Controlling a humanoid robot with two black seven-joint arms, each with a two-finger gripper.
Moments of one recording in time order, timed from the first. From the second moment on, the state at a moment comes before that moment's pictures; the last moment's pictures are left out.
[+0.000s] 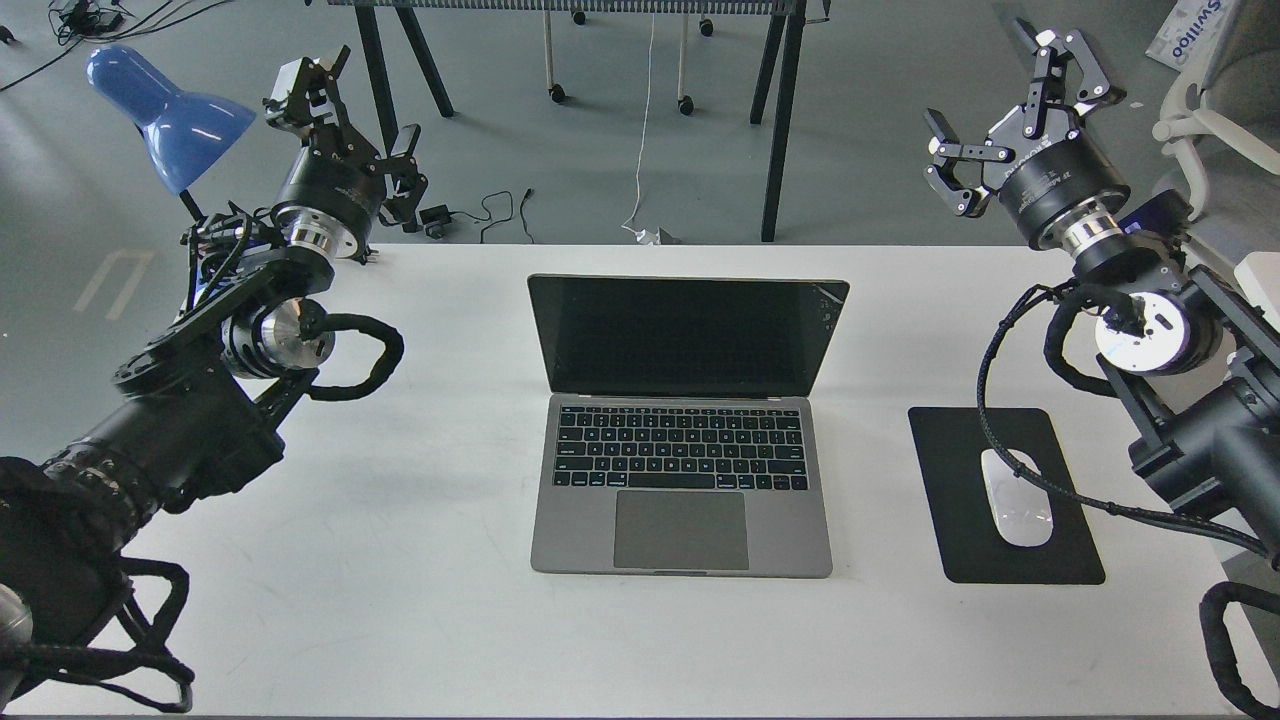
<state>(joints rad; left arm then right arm) -0.88 0.21 -0.70 -0.57 0.09 -0.21 -0.49 0.71 -0.35 1.05 0.89 -0.26 0.31 0.18</state>
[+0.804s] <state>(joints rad) -0.88 0.21 -0.70 -0.57 0.09 -0.20 -0.49 1.16 -0.35 0.41 0.68 -0.28 0.22 0.16</state>
